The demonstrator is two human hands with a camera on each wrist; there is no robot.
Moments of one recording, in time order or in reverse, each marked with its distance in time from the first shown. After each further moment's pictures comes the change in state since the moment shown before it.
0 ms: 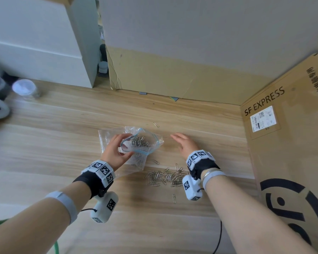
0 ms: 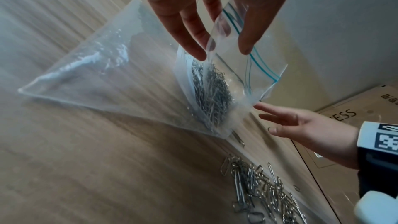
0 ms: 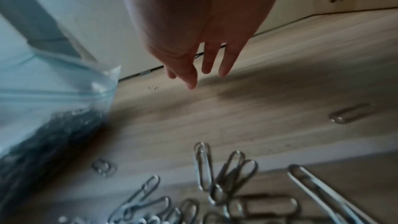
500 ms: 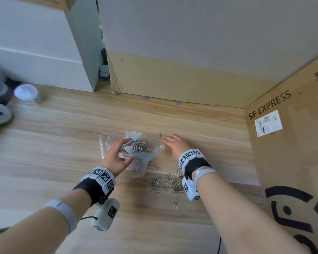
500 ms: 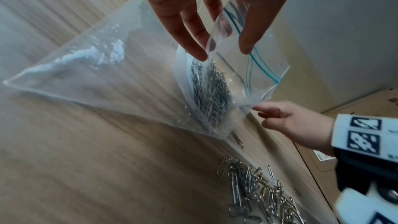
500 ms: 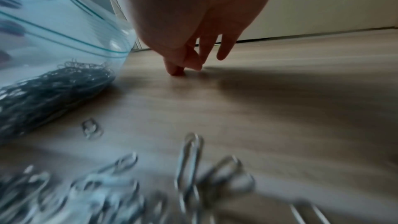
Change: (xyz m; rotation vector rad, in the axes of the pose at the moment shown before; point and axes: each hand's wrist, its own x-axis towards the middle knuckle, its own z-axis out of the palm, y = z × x) left_hand 0.002 -0.001 0.006 -0.016 0.039 -0.032; right_hand 0.035 -0.013 0.007 -0.355 -0.179 -0.163
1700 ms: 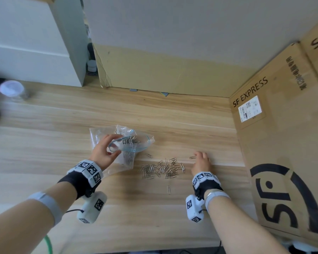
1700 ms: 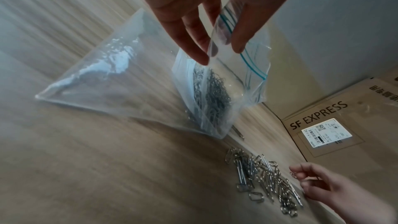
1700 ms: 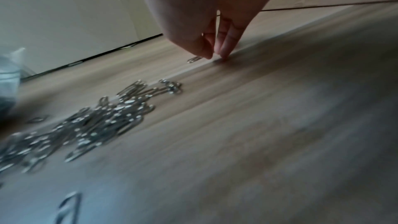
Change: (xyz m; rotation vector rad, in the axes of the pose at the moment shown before) left_hand -0.016 0.002 -0.017 0.032 -0.109 0.047; right_hand -0.103 0.043 0.083 0.390 0.374 0.656
